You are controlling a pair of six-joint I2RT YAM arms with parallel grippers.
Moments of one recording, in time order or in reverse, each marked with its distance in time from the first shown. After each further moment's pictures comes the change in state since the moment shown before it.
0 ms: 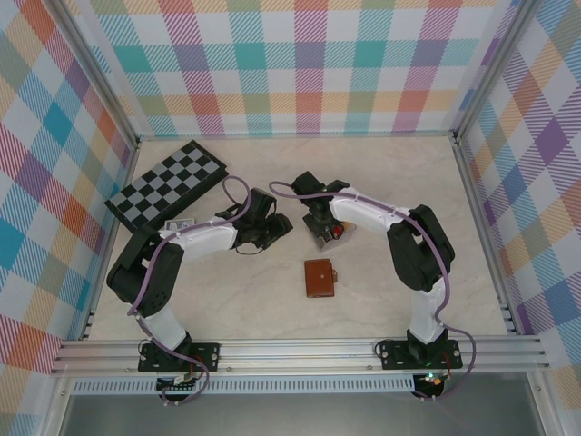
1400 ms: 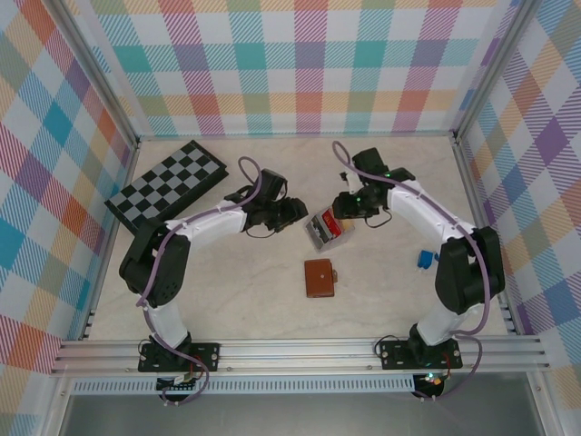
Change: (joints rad) left arm -0.023 0.092 0.230 -0.084 0.096 0.118; right arm -0.280 -0.294 -0.140 0.015 -0.519 0.108
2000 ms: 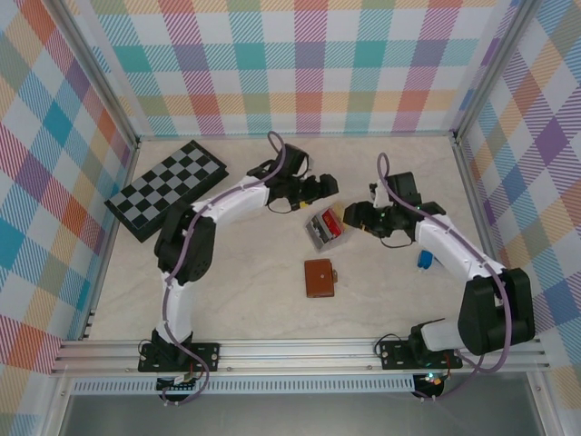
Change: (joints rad) left arm -0.015 0.247 0.438 -0.128 0.113 0.175; right arm -0.151 -0.291 -0.360 0.260 -0.232 0.289
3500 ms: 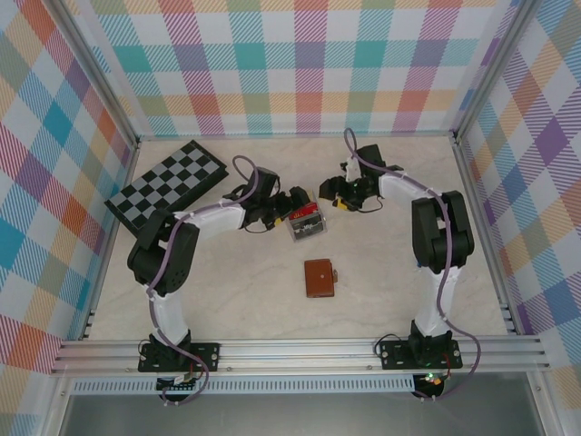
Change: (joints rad) left arm 0.098 -0.146 -0.443 0.319 -0.065 -0.174; right arm 0.011 0.651 0.459 0.083 -0.190 -0.028
